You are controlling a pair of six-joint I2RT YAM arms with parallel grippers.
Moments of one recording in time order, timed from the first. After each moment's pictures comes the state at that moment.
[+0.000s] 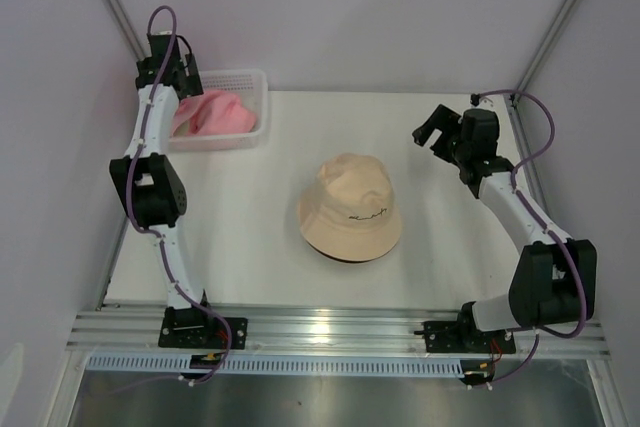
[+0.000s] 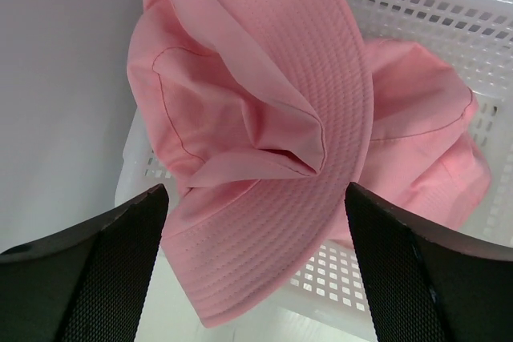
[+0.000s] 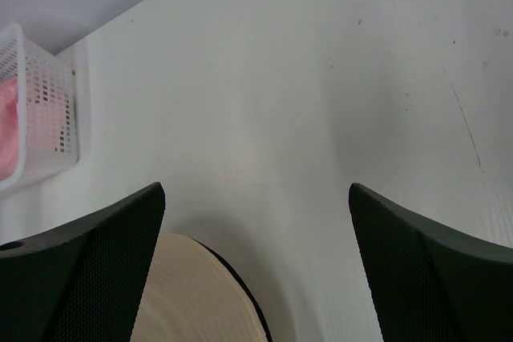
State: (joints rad) left arm 0.12 2.15 2.14 -0.66 -0.30 -0.07; right arm 0.11 1.41 1.03 -0.09 -0.06 0.57
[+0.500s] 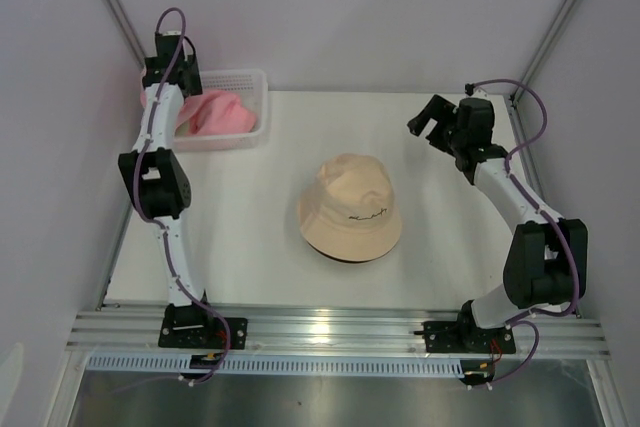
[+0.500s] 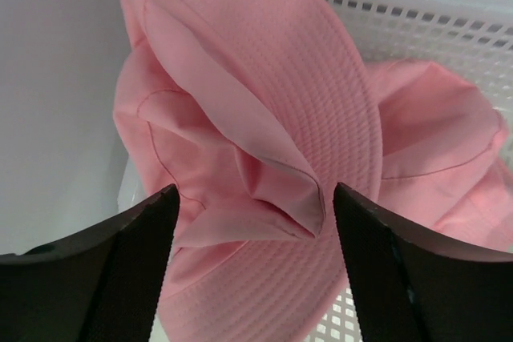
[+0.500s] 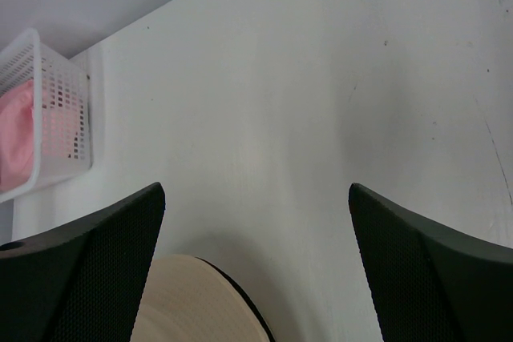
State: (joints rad) left arm 0.12 2.26 2.25 -0.62 -0.32 0.01; right arm 0.11 1.53 1.14 -0.07 -0.10 0.57
